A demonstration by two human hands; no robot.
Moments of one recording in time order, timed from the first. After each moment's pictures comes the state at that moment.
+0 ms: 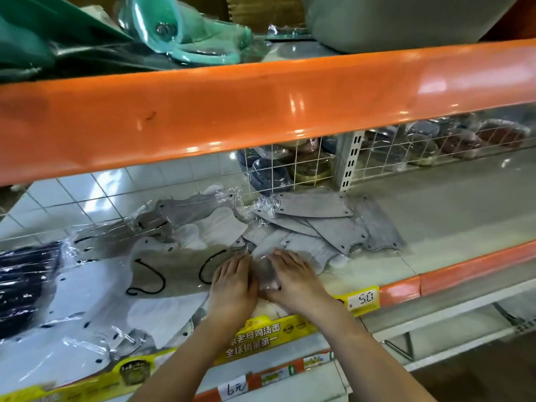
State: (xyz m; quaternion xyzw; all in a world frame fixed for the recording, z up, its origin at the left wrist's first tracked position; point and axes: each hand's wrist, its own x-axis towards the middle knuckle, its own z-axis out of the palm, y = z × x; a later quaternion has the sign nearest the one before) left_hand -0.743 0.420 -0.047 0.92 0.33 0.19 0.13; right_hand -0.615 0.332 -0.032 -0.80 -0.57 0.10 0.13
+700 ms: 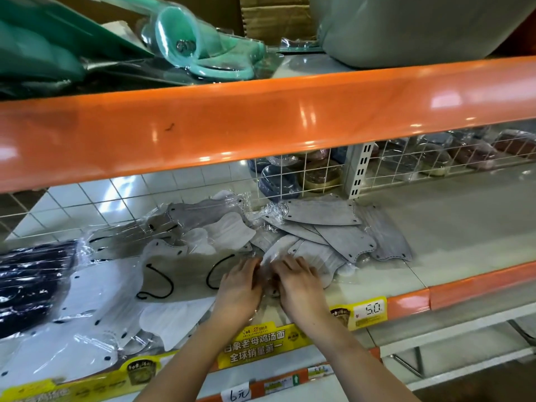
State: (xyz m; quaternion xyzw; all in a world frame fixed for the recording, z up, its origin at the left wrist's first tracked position) left_hand -0.739 0.424 -0.034 0.88 0.34 0.19 0.26; right_hand -0.624 0.337 -0.051 -0.80 -0.55 -0.11 0.22
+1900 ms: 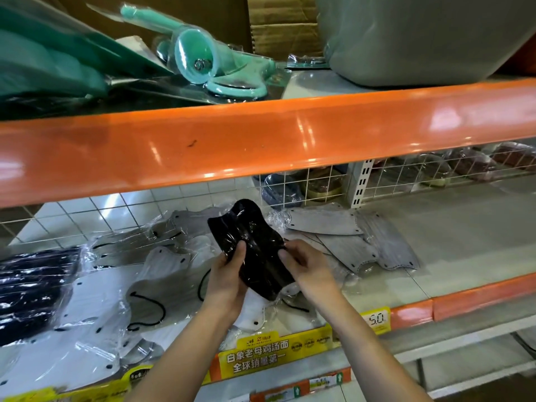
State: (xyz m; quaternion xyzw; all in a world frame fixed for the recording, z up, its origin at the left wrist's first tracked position) left_hand -0.737 0.420 0.031 0.36 0.33 0.37 0.79; right_hand -0.618 0.336 0.024 -0.68 -0.39 0.22 0.58
